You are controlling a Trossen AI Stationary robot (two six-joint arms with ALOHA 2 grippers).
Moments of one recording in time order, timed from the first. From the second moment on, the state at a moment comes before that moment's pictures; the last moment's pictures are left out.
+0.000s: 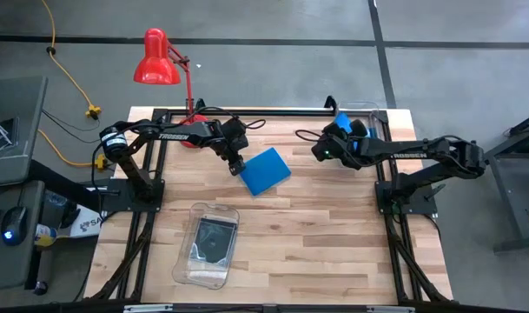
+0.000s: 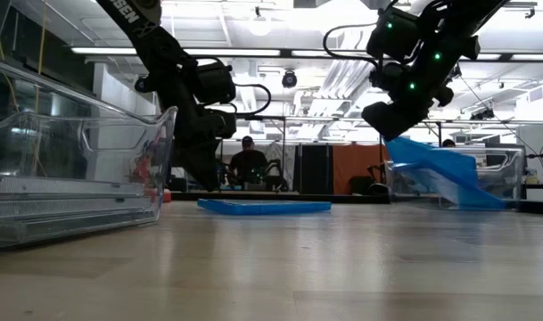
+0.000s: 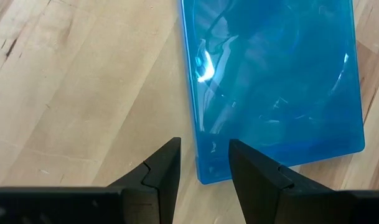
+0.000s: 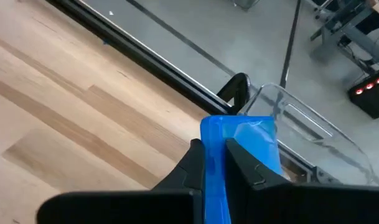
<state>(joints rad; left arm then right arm) 0.46 1.68 0.98 -0.42 0.21 -0.06 -0.28 1.30 0.74 -0.42 0.85 0.39</state>
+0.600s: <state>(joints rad) 0.46 1.68 0.98 -0.42 0.21 -0.06 -0.28 1.30 0.74 -0.41 0.69 0.46</state>
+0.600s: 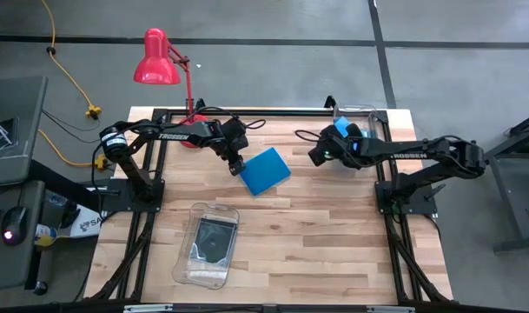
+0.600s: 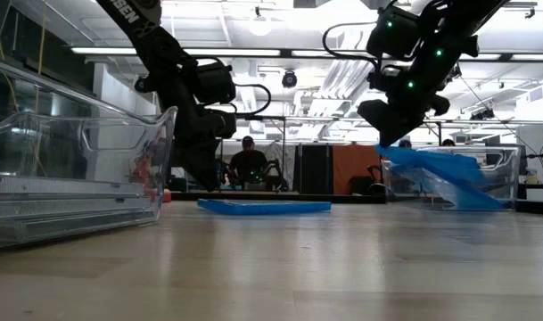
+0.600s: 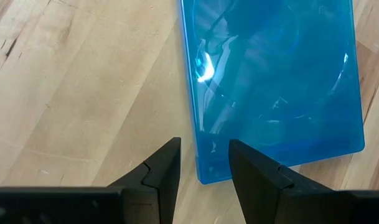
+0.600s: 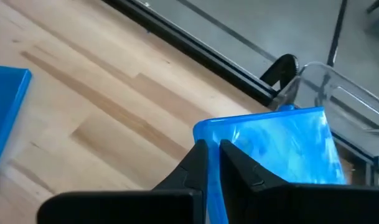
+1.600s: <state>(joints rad) 0.46 1.68 0.98 -0.43 0.21 -0.05 -0.28 1.30 0.74 -0.42 0.59 0.52</state>
